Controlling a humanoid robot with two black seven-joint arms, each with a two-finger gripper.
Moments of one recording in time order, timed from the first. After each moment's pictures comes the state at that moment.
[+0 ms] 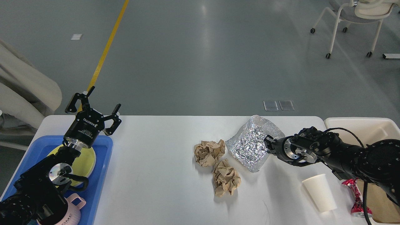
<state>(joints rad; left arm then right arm) -0.63 0.24 -0.75 -0.32 0.03 -0.85 -0.48 1.04 -0.15 -0.64 0.51 0.01 0.19 -0.18</state>
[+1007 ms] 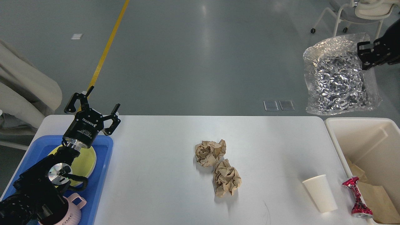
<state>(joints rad) -0.63 0.24 -0.75 -0.32 0.03 -0.85 -0.48 2.14 -0.60 -1.23 1.01 -0.44 0.74 -0.07</state>
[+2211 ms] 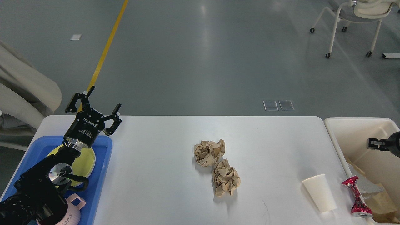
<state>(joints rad) -0.63 0.24 -0.75 -0.32 0.03 -0.85 -0.48 1.43 -0.69 -1.22 0.93 -0.54 0.32 0.07</state>
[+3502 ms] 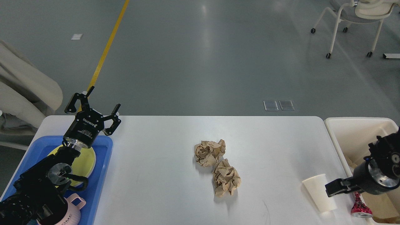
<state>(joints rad) -0.63 0.24 -0.75 -0.32 0.03 -0.85 -0.48 1.44 -0.75 -1.11 1.37 -0.89 0.20 0.04</state>
